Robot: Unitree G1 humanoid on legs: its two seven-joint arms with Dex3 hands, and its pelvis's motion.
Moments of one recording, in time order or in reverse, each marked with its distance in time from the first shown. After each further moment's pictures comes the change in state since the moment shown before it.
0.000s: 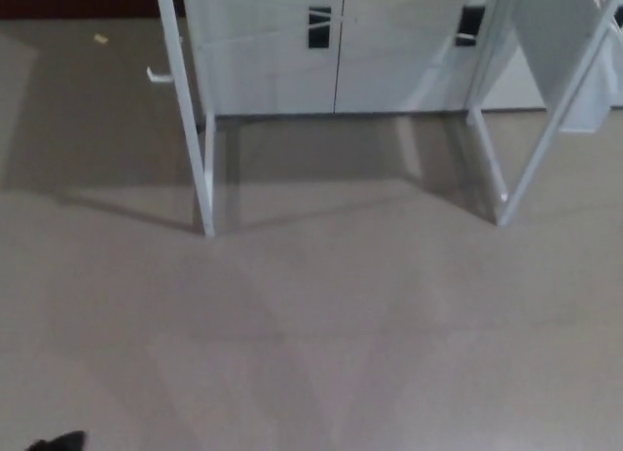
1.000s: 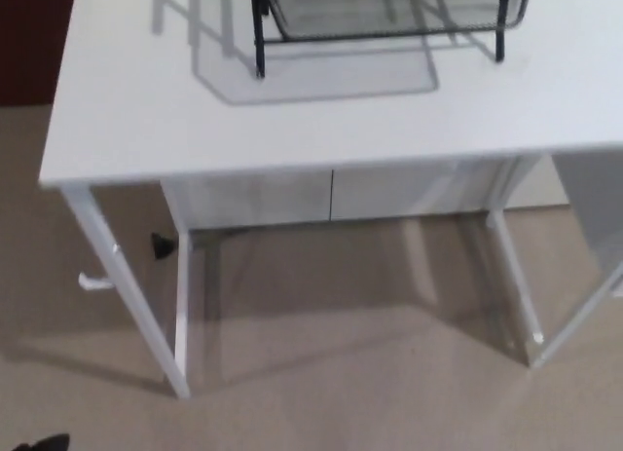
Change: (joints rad) left_arm 0.078 0.057 0.022 -0.076 -0.003 0.016 -0.023; right_arm -0.031 0.025 0.037 0.068 0.001 0.015 0.001
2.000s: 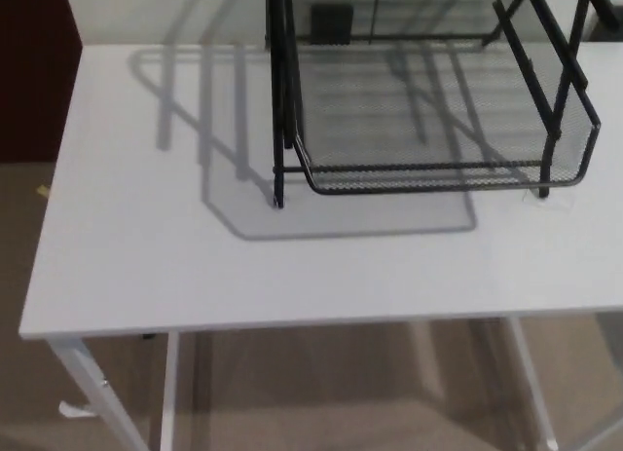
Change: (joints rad) left_arm 0.172 0.028 -0.126 -0.104 0.000 0.122 -0.136; right_arm 0.103 0.035 0.006 0.132 -0.007 -0.109 -0.013
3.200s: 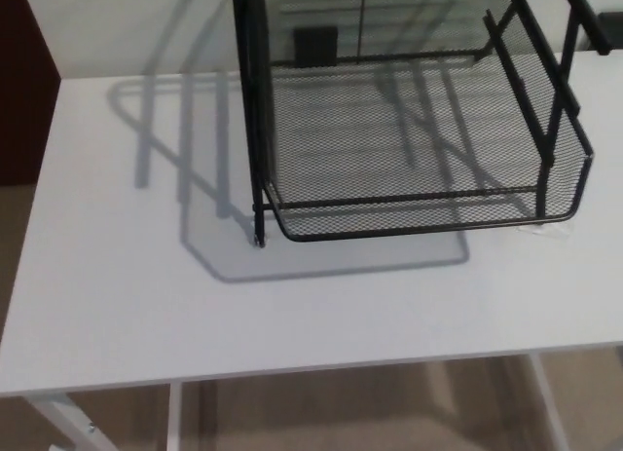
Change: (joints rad) left_arm 0.004 0.032 -0.032 0.169 0.063 -0.213 0.001; right_arm 0.074 0.016 0.034 -0.071 -0.037 -0.084 -0.031
